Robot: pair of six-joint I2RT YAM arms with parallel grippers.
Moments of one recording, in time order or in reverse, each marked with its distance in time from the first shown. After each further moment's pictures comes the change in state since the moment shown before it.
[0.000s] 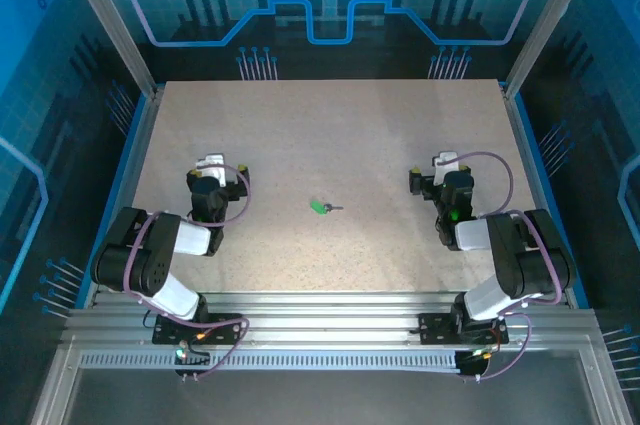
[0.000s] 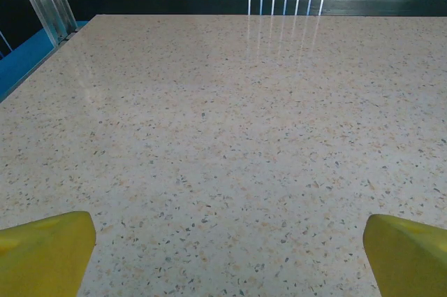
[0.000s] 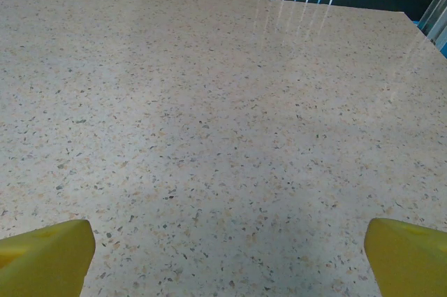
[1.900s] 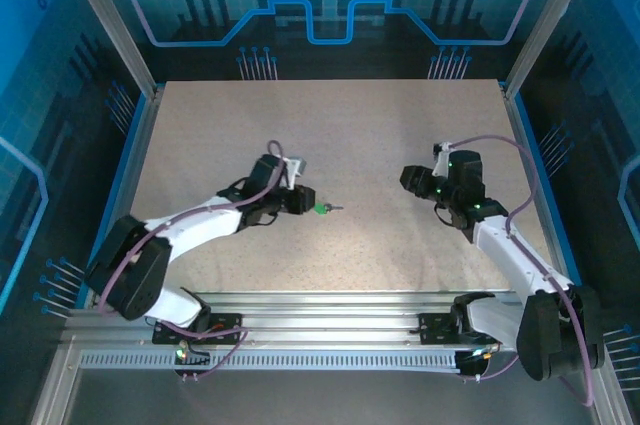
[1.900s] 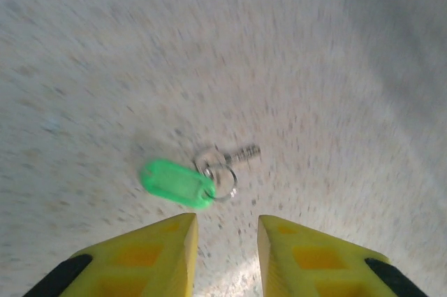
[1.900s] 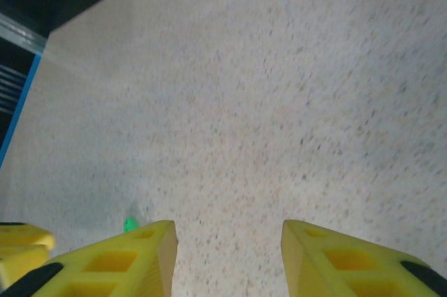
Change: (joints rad) left arm -0.456 -0.066 0.460 -1.022 0.488 -0.392; right arm 0.061 -0.419 0.269 -0.947 -0.452 0.544
